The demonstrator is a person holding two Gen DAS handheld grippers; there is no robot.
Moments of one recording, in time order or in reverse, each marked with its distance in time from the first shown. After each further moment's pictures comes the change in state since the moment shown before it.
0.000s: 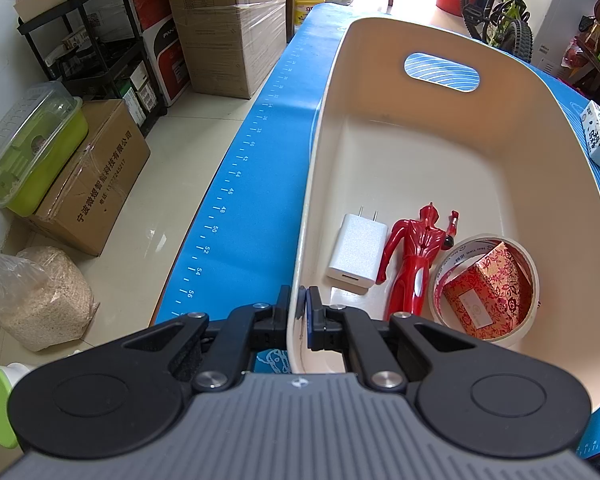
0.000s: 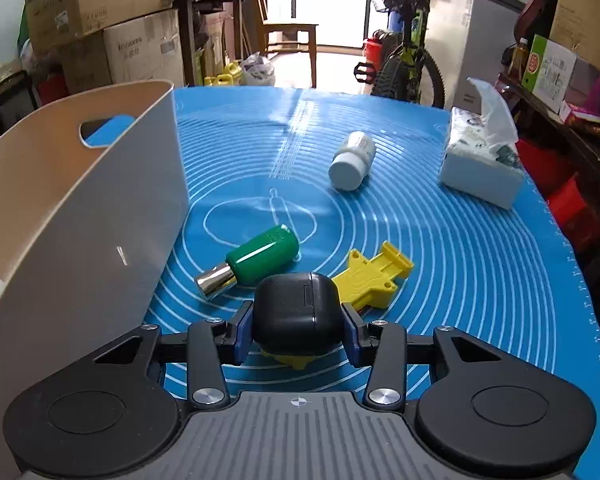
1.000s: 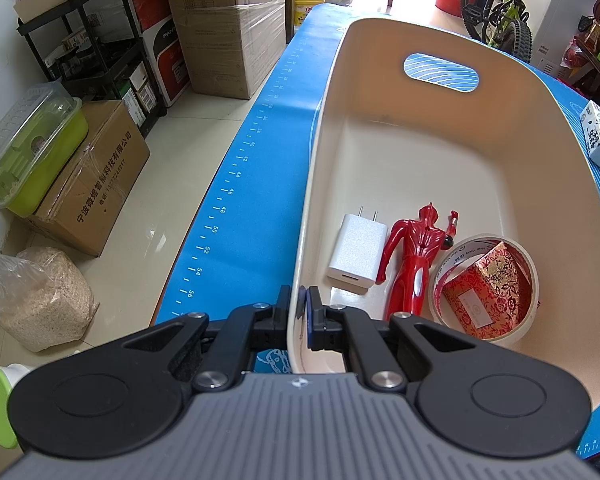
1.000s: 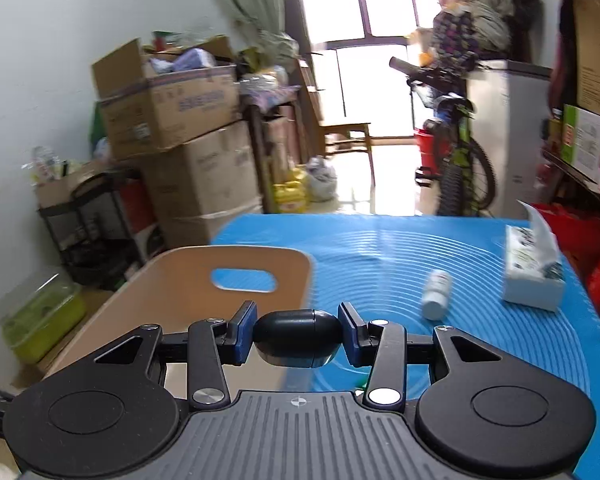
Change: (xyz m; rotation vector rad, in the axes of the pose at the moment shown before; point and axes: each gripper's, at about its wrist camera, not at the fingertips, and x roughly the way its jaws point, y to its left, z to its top) left arm 0.000 0.000 0.000 0.003 -0.002 0.003; right arm -0.092 0.050 0.044 0.023 -0.293 0.222
